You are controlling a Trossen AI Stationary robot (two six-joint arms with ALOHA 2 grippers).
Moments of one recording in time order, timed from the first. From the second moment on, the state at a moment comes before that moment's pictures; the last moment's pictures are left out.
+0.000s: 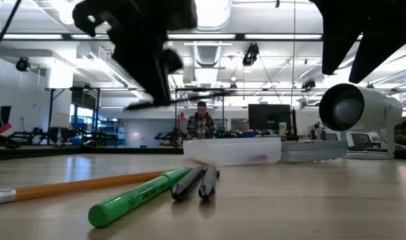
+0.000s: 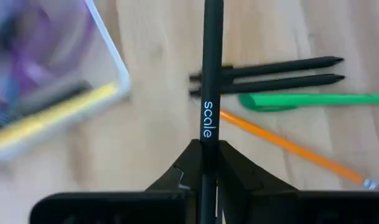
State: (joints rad) left arm -0.24 1.71 1.26 -0.62 -0.04 -0.05; right arm 0.63 1.84 1.45 -1.17 0.46 1.86
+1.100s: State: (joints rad) left arm 0.07 1.86 1.28 -0.35 -0.28 1.40; right arm 0.63 1.84 1.45 -1.15 0.47 1.99
